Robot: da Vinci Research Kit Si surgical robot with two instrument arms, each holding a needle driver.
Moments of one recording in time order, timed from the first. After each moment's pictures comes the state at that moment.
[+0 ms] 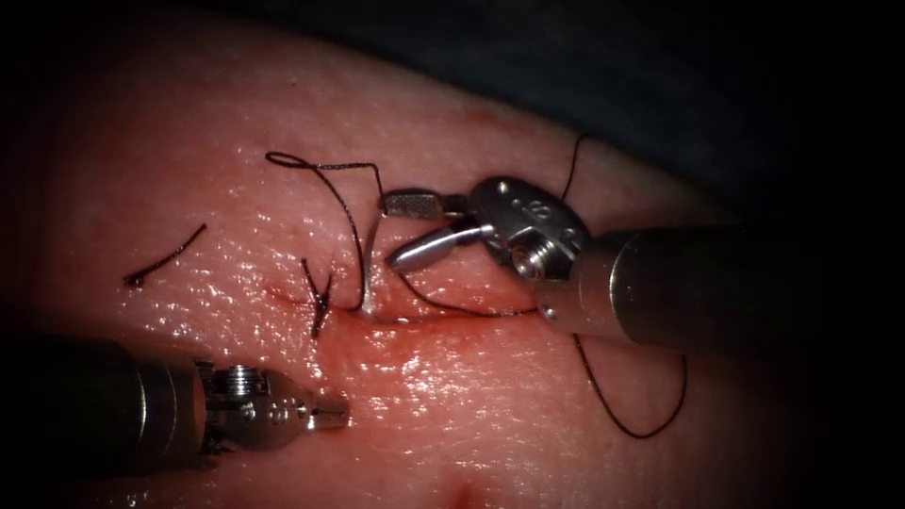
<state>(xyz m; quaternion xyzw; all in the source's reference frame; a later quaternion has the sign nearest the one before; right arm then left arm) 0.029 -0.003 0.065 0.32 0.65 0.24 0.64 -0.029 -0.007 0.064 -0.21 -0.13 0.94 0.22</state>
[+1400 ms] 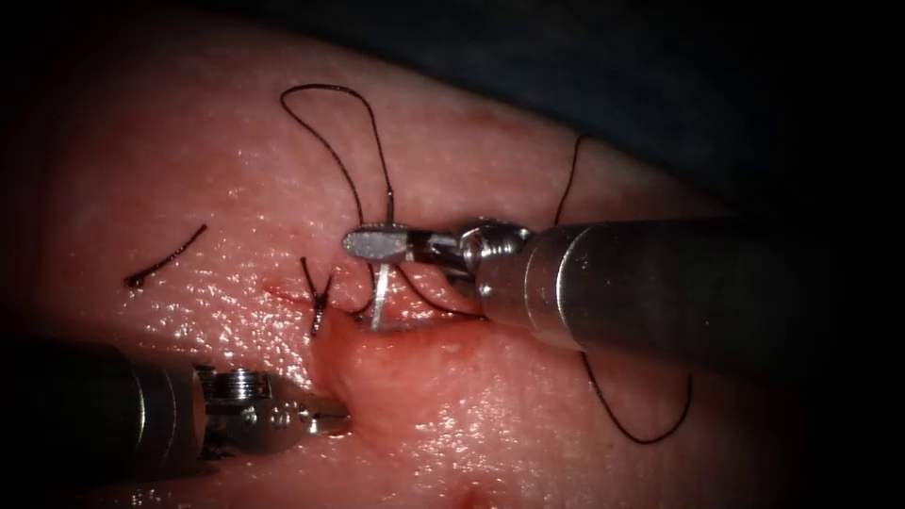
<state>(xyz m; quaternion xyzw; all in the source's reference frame) 0.032 -0.007 0.062 0.29 0.42 0.64 0.58 -0.029 -0.007 0.063 -0.21 -0.13 0.94 0.22</state>
